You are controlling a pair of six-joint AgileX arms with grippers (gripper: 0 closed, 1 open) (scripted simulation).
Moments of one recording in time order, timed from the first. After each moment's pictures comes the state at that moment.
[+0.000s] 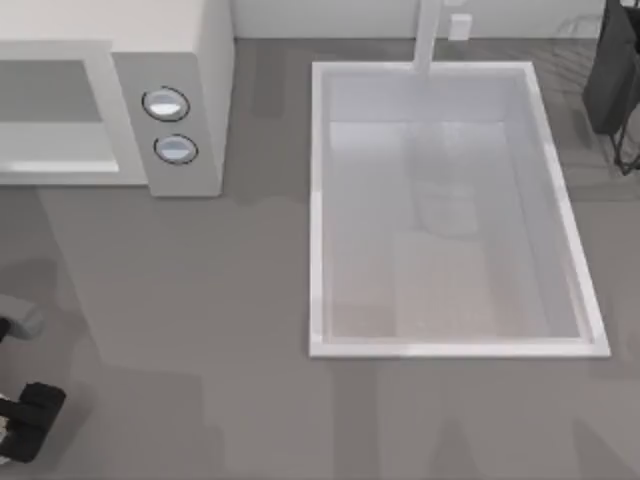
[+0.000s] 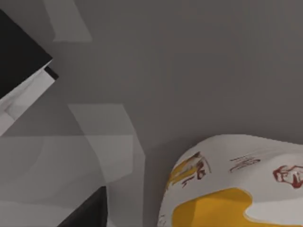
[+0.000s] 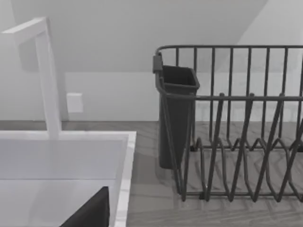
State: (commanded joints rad) left arm 0.10 1.57 0.57 -0.57 0.00 0.39; right arm 0.00 0.00 0.00 0.00 0.00 0.00
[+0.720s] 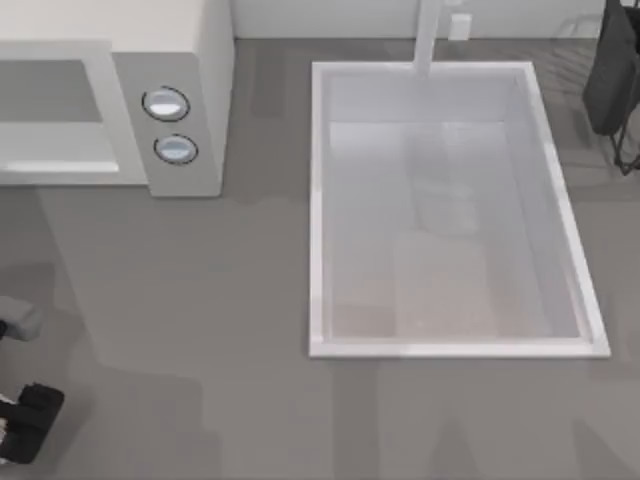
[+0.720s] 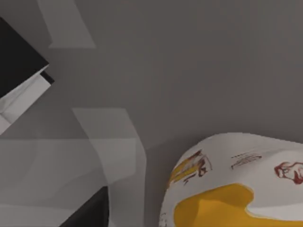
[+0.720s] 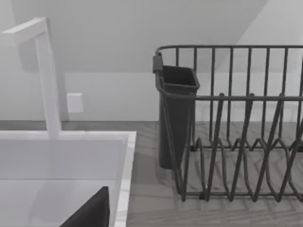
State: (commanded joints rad) left arm 0.10 1.57 0.57 -0.57 0.00 0.39; right arm 0.00 0.00 0.00 0.00 0.00 0.00
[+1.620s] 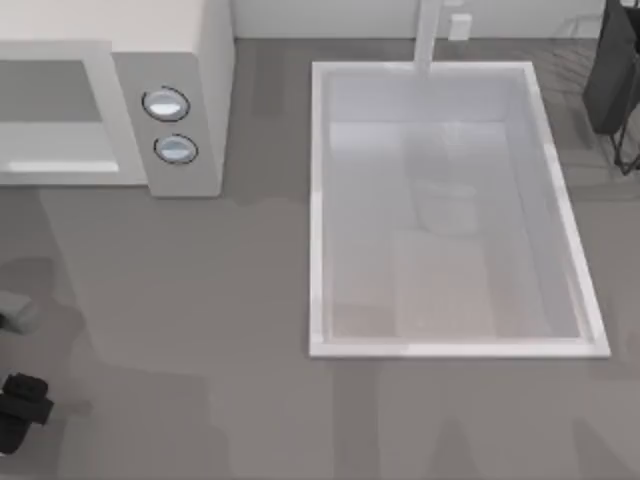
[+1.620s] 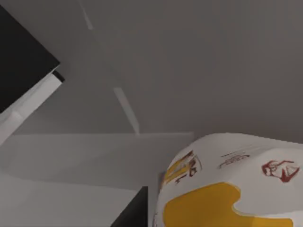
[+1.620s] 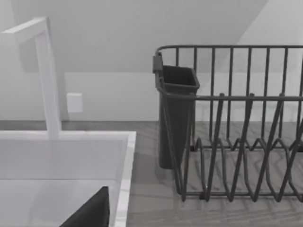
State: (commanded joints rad) left arm 0.11 1.46 0.63 -0.69 0.02 0.40; right arm 0.00 0.00 0.00 0.00 0.00 0.00
